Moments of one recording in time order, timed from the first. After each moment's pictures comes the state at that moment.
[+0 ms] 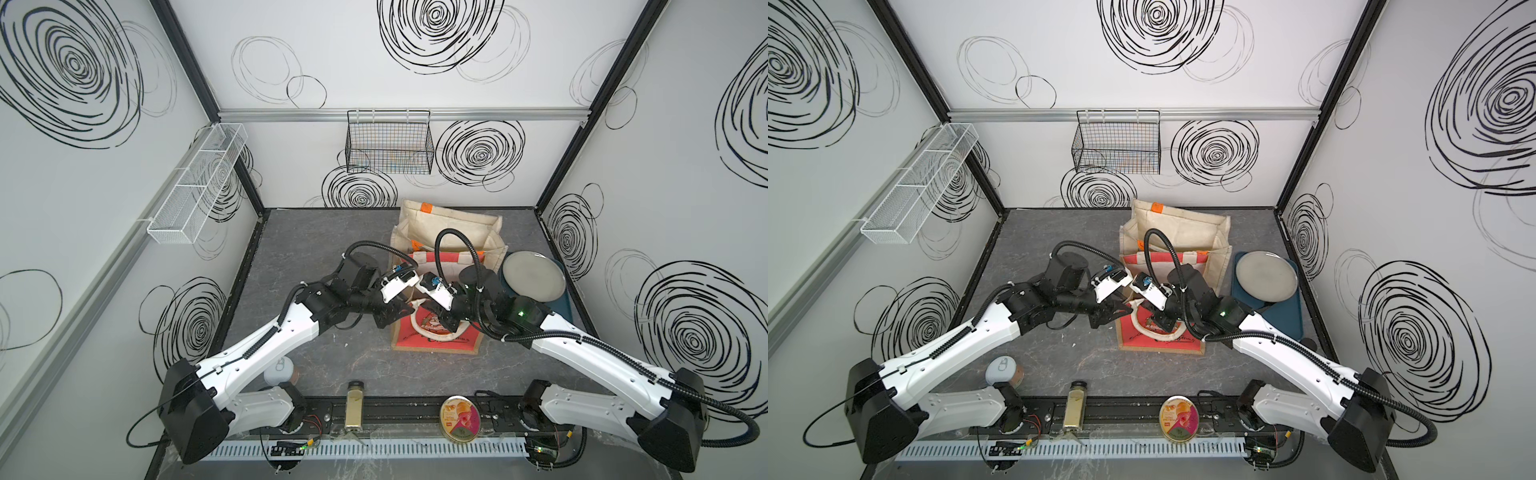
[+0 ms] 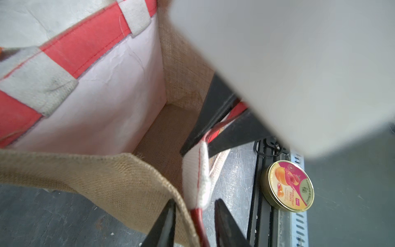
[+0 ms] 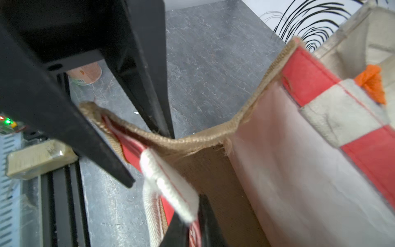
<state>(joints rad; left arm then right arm) -0.68 1.21 1.01 -0.49 0.52 0.16 0.83 1.10 0.89 -0.42 -0.21 -0.30</state>
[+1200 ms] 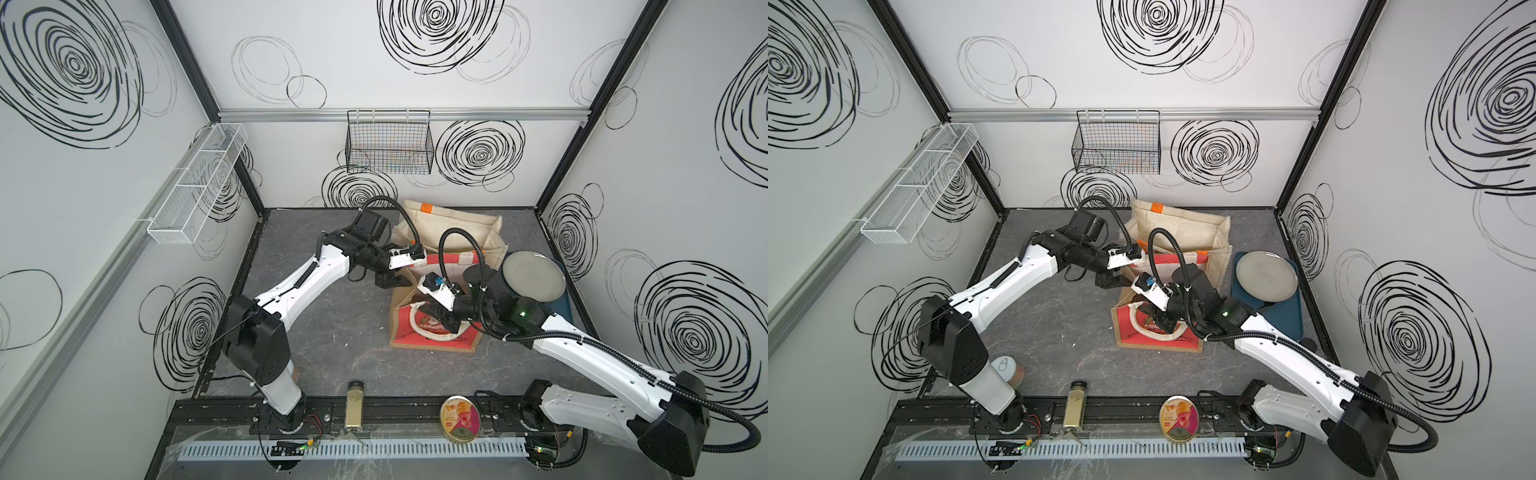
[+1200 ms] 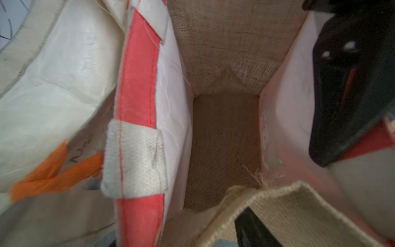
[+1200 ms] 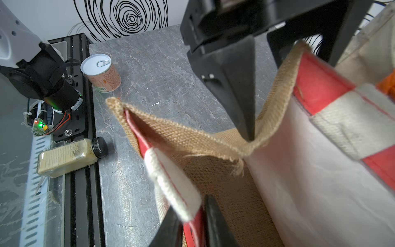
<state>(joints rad) -0.52 1.68 1.50 -0.80 0.61 0.89 0.80 1.09 0.86 -0.39 -0.32 -0.28</state>
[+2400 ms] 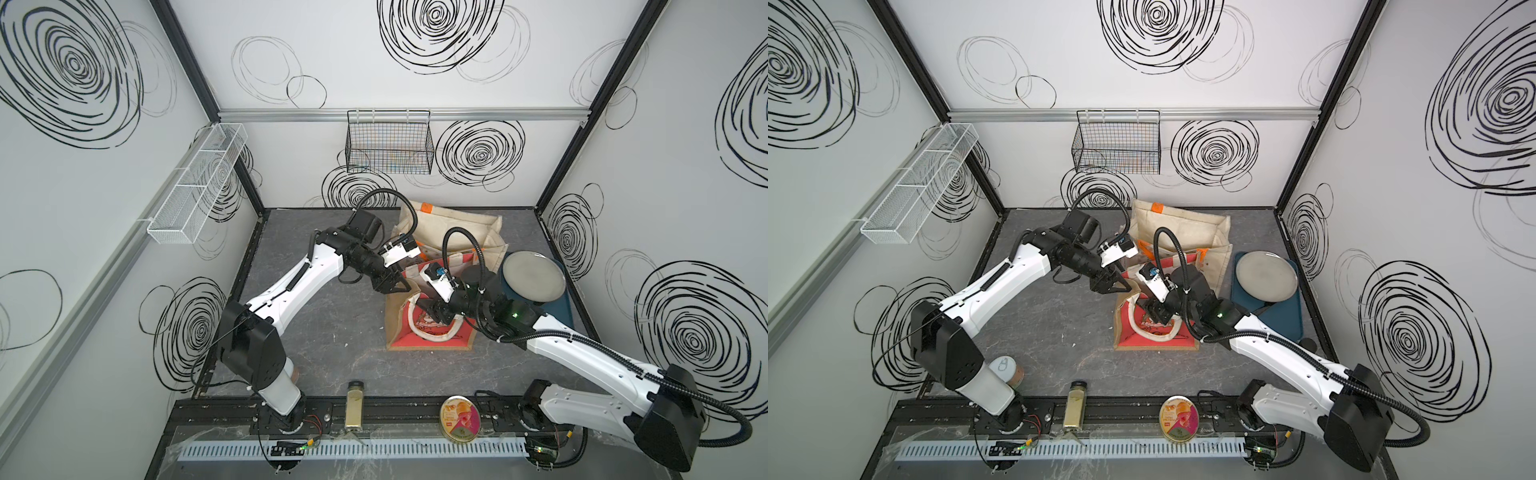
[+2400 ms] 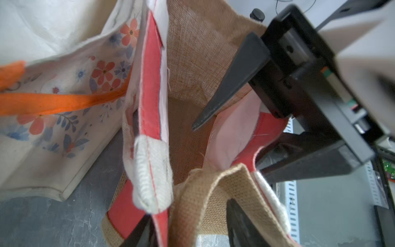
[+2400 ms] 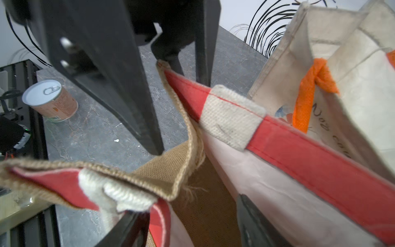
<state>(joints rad) -0.49 1.62 1.50 -0.95 0.73 0.49 0.80 1.12 0.81 -0.20 -0.13 -0.15</state>
